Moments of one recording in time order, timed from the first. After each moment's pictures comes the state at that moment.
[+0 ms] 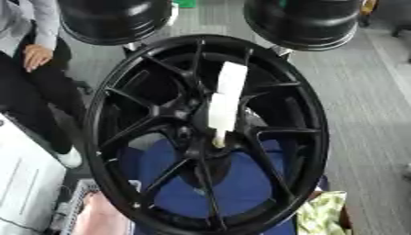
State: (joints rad) left arm -0.25 0.65 0.15 -1.98 0.00 0.17 0.63; right arm -0.64 -1.11 0.13 -1.92 -0.07 0.36 0.02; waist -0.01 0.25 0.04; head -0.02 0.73
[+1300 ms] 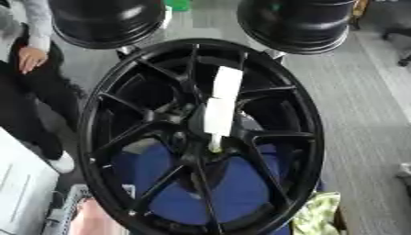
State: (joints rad) left arm -0.25 0.67 0.14 -1.98 0.00 0.18 0.61; right arm -1.28 -0.68 0.55 -1.31 0.45 0.21 0.81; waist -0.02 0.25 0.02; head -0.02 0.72
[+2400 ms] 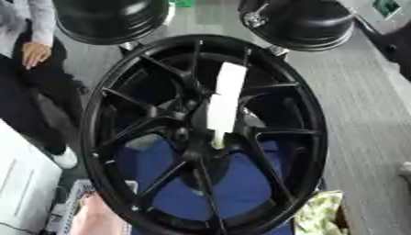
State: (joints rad) left arm -0.26 0.67 0.13 -1.98 0.00 0.18 0.60; right arm -1.26 -0.59 0.61 -1.22 0.41 0.16 0.88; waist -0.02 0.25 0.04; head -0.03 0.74
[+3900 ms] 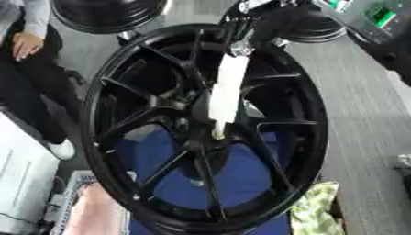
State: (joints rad) left arm -0.26 0.67 0.12 -1.98 0.00 0.18 0.59; right arm -1.24 -0.61 0.73 -1.33 0.25 0.19 0.91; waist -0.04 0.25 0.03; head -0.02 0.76
